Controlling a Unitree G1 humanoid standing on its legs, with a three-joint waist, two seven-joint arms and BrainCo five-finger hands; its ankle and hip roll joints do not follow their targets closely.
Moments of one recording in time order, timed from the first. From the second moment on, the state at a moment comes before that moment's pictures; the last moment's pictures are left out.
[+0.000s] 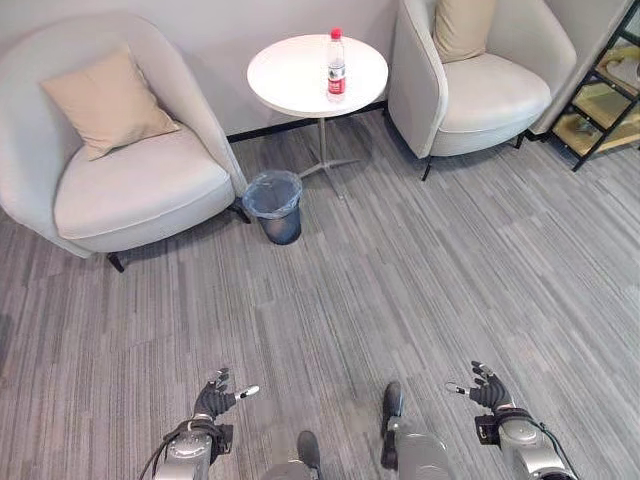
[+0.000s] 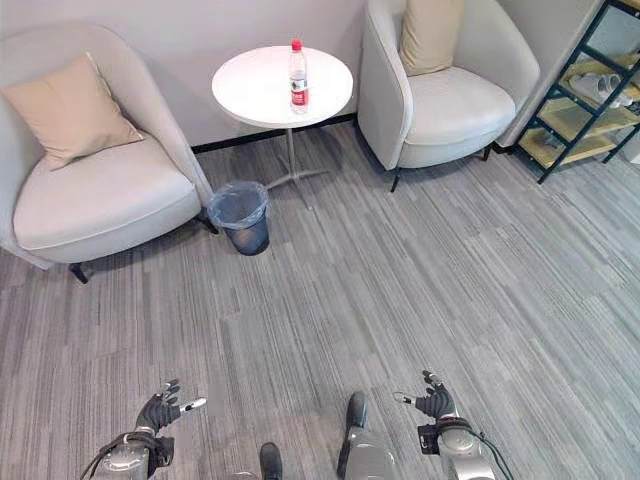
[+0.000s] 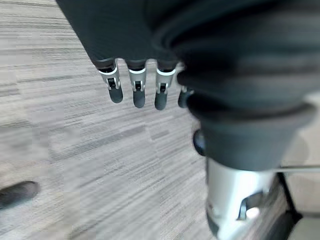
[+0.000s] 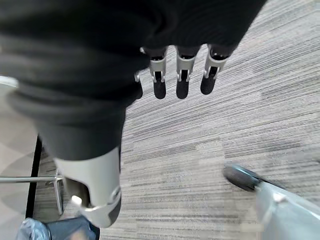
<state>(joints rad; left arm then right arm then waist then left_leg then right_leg) 0.07 0.32 -0.11 0.76 -0.22 -0.10 0.09 0.02 -0.35 0.14 0.79 0.17 -0.05 -0.13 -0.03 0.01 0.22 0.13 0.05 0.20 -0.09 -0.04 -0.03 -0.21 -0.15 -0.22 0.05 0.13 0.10</state>
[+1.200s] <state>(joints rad) 0.04 0.36 -0.15 0.78 -0.22 -0.10 0.09 -0.02 -0.29 0.19 0.78 0.18 -0.08 -0.14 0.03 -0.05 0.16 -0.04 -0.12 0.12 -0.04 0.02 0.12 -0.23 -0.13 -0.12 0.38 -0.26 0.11</state>
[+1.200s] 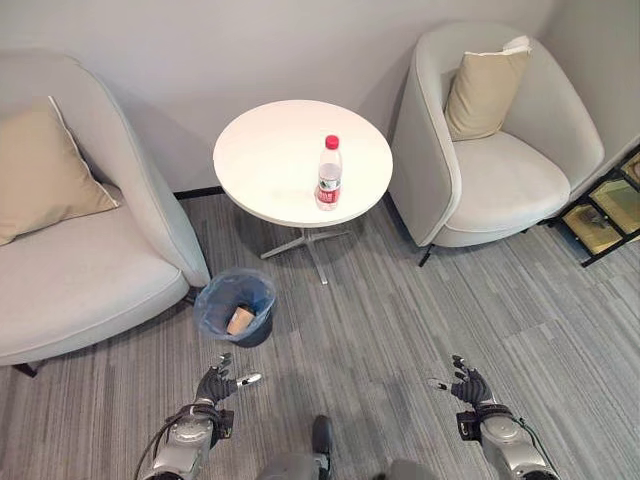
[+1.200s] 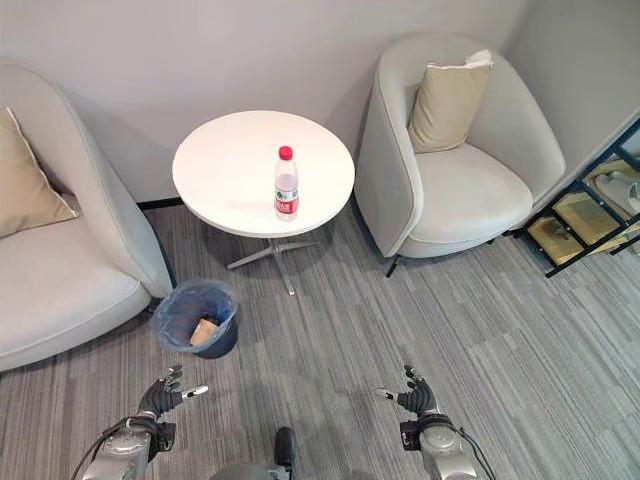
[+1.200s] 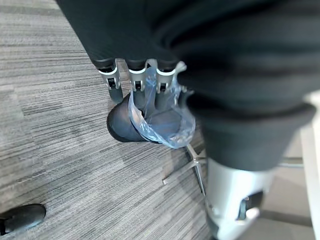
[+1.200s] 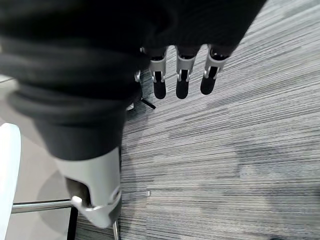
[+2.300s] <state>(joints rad) 0.04 0.28 -0.16 0.85 -0.22 -0.08 0.08 0.00 -0.35 0.15 0.78 0.20 -0.08 -0.14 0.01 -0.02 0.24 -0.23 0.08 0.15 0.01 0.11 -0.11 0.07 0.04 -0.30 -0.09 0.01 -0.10</state>
